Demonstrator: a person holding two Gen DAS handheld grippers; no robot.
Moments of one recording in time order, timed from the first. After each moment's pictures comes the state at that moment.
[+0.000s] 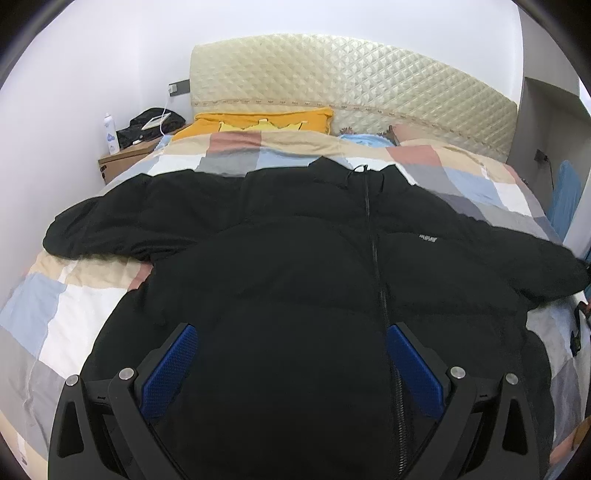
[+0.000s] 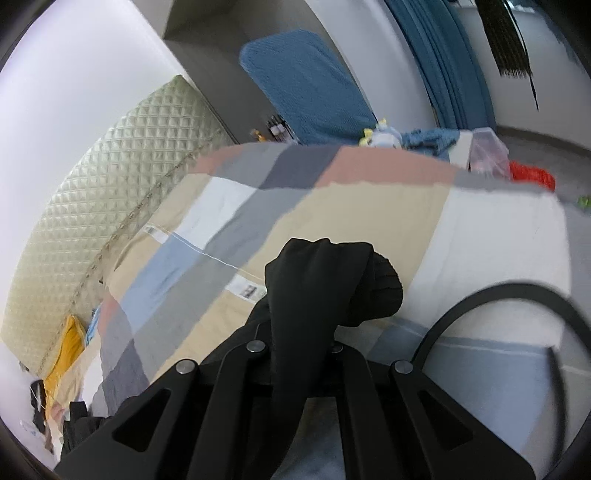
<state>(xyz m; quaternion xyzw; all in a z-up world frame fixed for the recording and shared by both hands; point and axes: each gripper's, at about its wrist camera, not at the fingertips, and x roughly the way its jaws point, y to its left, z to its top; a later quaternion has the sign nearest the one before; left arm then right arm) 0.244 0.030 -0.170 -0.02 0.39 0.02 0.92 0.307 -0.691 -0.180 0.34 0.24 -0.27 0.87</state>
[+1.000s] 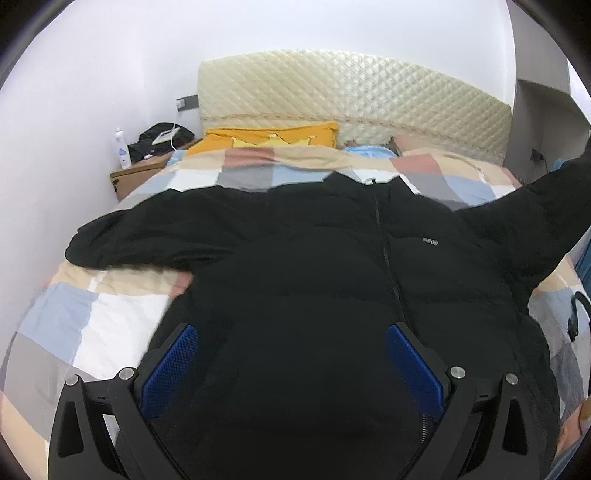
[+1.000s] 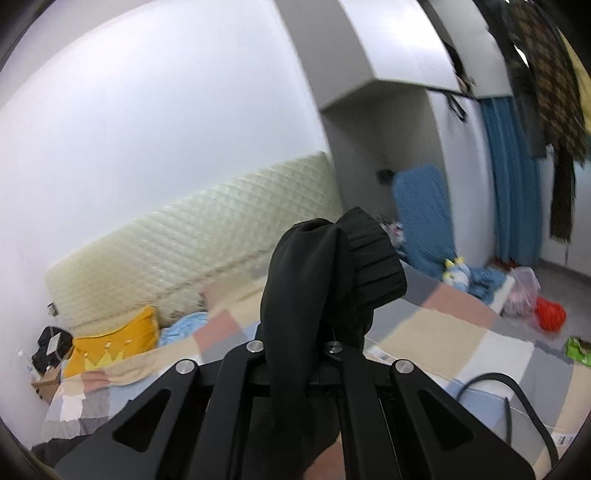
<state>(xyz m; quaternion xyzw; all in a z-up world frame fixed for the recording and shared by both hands) 0.199 0.070 -0.131 -0.01 0.36 0.02 0.93 0.278 -0.446 0.095 0.16 0.14 -0.19 0.96</state>
